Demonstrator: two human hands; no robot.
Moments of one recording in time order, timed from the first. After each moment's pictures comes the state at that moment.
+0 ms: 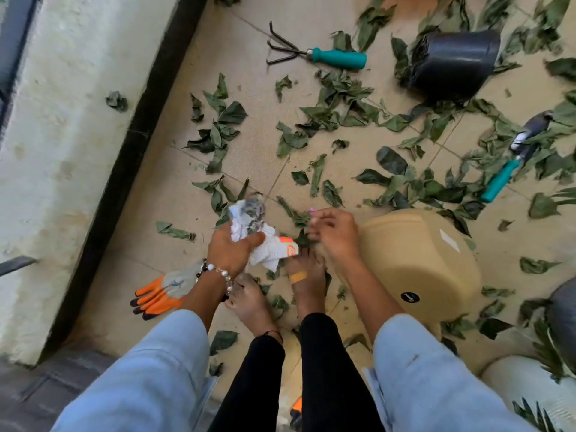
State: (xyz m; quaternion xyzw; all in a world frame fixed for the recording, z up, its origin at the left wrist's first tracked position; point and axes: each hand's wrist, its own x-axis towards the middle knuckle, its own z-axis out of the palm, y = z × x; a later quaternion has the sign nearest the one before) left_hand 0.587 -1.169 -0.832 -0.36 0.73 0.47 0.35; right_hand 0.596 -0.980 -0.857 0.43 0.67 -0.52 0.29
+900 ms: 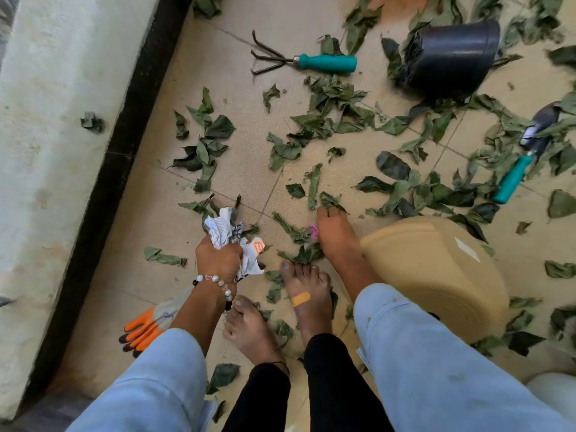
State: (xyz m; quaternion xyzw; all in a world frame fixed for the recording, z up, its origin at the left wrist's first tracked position) left_hand 0.572 -1.163 -0.871 -0.48 0.68 0.50 0.25; right_hand 0.591 -0.966 -0.952 0.06 0.92 -0.08 0.39
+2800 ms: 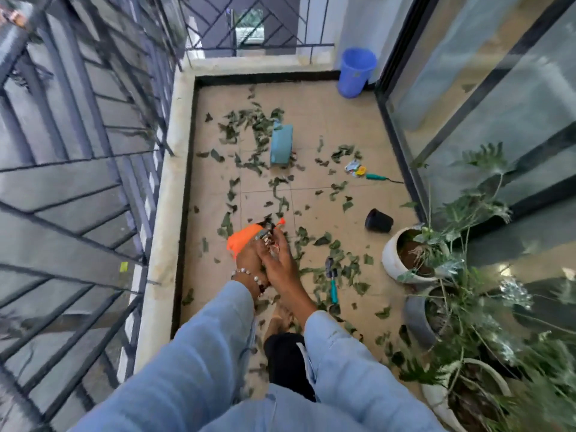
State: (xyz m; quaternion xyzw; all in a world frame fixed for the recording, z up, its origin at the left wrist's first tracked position) left_hand 0.379 -0.868 -0.261 -0.05 0.68 0.57 0.46; right_hand 0.439 -0.832 -0.266 0.39 0.58 -0.71 -0.07
